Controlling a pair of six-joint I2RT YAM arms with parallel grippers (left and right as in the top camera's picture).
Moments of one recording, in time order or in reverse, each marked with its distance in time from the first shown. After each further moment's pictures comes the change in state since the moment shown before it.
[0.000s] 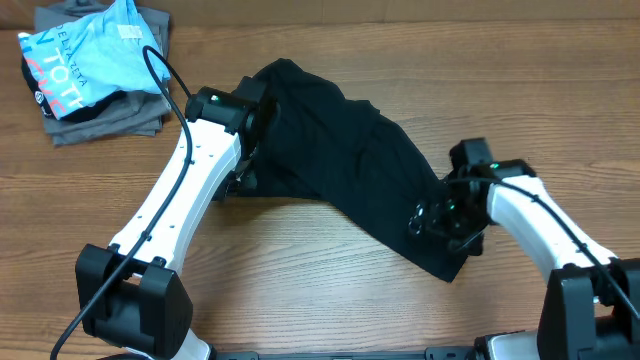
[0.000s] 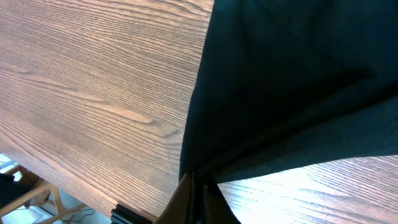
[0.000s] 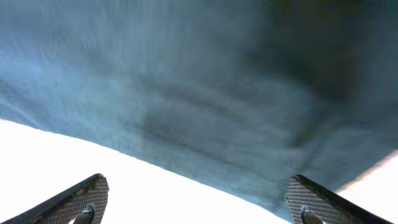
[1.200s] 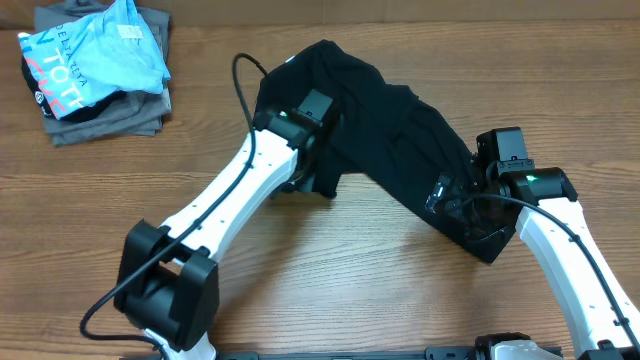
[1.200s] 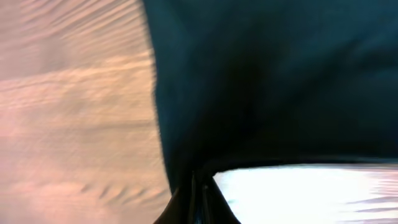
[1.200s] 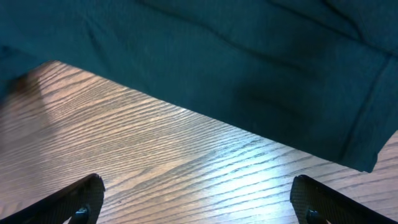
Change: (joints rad) left arm -0.200 0.084 -0.003 0.208 0.092 0.187; right arm -0.063 -0.229 0.083 -0.026 0.134 0.081
